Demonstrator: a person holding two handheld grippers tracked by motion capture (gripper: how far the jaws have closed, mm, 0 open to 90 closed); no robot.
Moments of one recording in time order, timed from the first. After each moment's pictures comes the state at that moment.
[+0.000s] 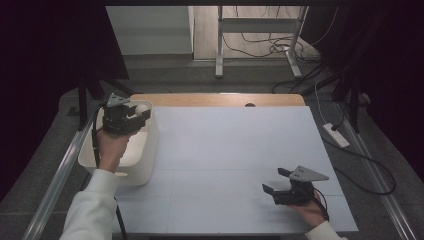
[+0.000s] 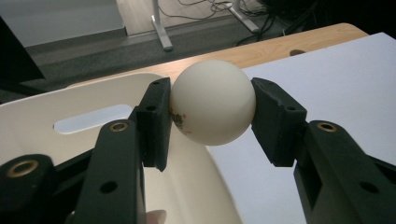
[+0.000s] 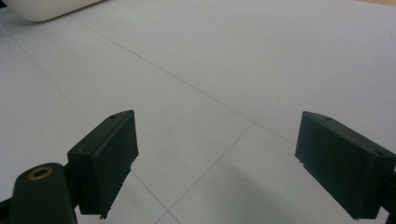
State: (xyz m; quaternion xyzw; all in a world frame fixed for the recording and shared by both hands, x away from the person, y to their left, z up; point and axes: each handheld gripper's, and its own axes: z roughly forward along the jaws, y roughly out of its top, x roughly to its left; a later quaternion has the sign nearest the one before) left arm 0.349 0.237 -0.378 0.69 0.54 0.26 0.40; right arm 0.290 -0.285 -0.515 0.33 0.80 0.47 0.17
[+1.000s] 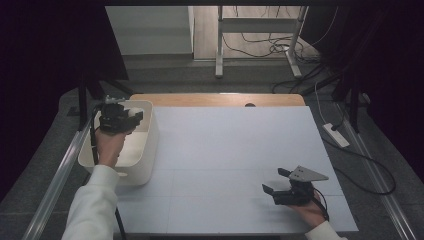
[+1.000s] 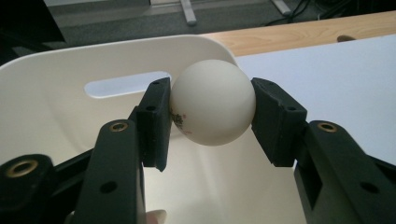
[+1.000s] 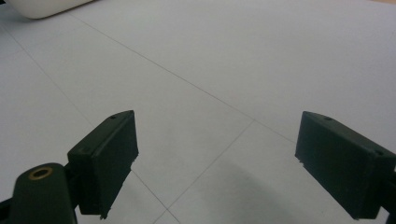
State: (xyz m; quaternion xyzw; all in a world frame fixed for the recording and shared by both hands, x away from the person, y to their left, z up) left arm 0.371 0.257 -0.399 0.68 0.59 0.24 0.36; right arm 0.290 -0.285 -0.516 0.33 0.80 0.47 0.17
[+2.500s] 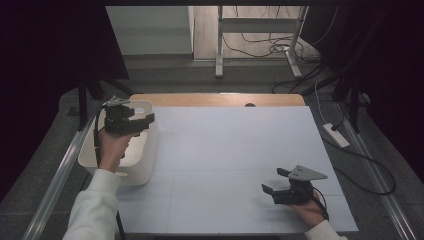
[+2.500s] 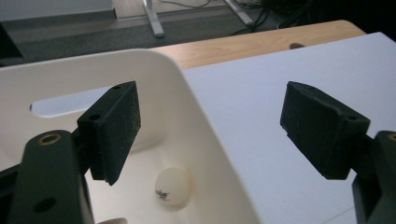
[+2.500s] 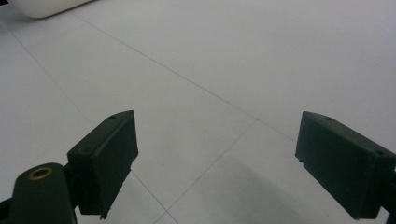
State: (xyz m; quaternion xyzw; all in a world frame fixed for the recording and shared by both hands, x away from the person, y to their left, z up) left arm 0.360 0.242 -0.392 0.70 0.54 0.22 0.42; right arm 0.294 -0.285 -0.519 0.33 0.80 0.47 0.16
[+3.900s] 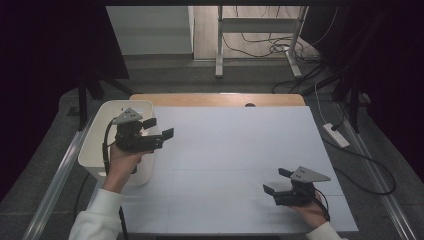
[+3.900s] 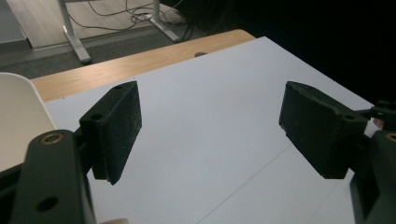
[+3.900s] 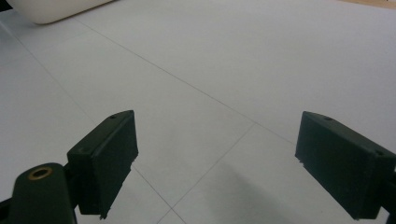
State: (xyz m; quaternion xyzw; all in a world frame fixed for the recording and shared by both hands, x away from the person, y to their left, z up) left arm 0.310 0.197 -0.382 0.73 0.43 0.16 0.50; right arm 0.287 -0.287 -0.513 0.32 0.80 0.48 0.17
